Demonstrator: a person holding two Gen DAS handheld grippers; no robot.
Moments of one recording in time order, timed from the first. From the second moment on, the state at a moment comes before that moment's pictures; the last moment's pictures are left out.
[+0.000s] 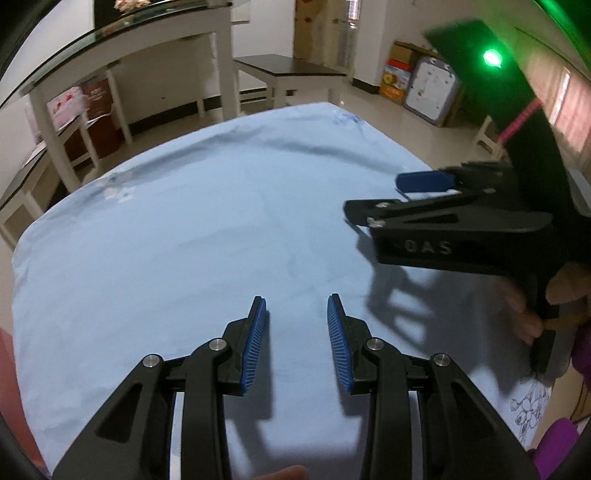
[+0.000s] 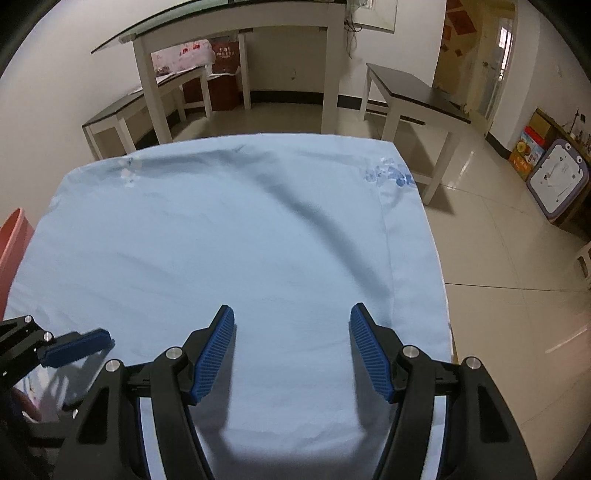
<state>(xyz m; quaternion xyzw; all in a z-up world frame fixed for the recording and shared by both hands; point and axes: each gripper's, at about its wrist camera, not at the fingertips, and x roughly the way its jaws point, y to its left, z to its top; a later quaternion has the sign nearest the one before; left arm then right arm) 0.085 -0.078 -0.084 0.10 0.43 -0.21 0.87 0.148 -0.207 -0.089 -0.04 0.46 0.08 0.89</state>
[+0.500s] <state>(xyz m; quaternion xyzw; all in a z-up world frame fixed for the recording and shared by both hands) 0.084 -0.099 -0.087 0.13 0.42 -0.27 0.86 0.152 -0.214 -0.093 -0.04 0.45 0.07 0.89</state>
